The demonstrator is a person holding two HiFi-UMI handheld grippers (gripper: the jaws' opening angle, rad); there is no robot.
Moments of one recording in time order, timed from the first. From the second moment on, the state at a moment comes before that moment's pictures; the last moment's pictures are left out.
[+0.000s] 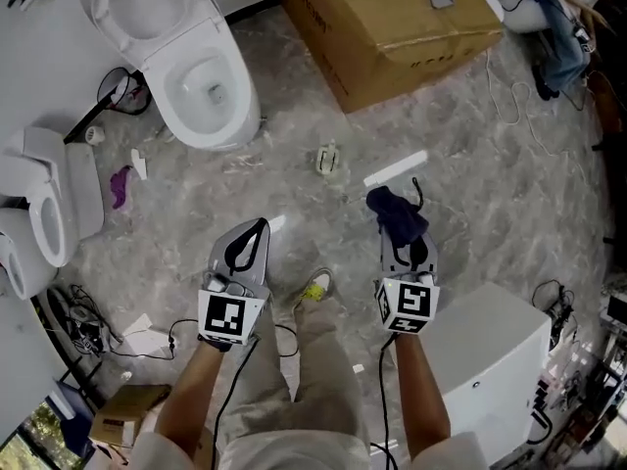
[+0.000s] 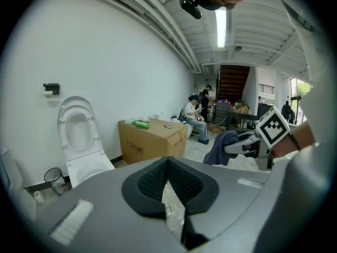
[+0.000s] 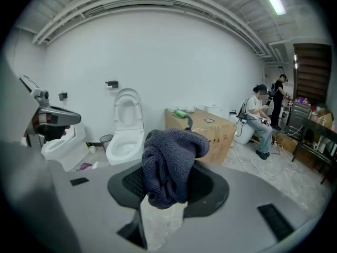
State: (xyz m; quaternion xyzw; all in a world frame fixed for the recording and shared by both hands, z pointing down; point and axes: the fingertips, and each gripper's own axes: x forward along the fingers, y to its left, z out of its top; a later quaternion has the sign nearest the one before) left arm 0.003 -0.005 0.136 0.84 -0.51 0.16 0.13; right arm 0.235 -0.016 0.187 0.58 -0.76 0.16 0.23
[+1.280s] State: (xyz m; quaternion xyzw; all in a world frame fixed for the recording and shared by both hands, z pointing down) left arm 0.014 -0.124 0.531 0.90 -0.43 0.08 0.04; right arm 0.179 -0.178 0.515 0.62 -0.74 -0.10 0.26
